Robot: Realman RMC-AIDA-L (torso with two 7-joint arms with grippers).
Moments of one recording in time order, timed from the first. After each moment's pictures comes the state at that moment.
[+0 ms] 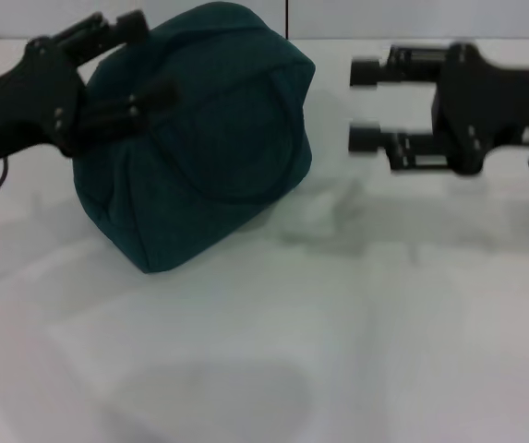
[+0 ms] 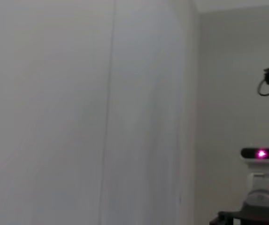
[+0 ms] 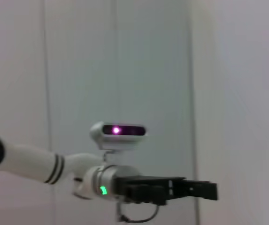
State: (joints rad) left arm -0.40 -1.97 0.90 0.67 1.34 1.77 -1.24; right arm 0.59 1.88 -1.39 -0.75 -1.17 -1.59 1.27
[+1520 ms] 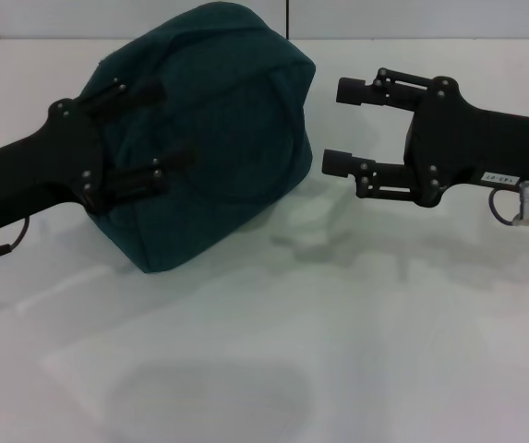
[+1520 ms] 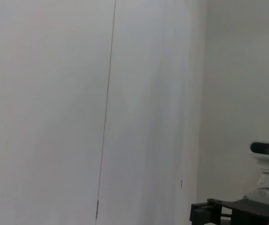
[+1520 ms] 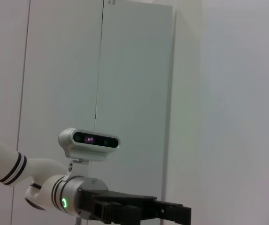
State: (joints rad) left arm -0.35 -2.02 0.90 0.63 1.41 1.76 -1.14; right arm 0.51 2.03 -1.27 -0.71 -1.25 -1.55 1.05
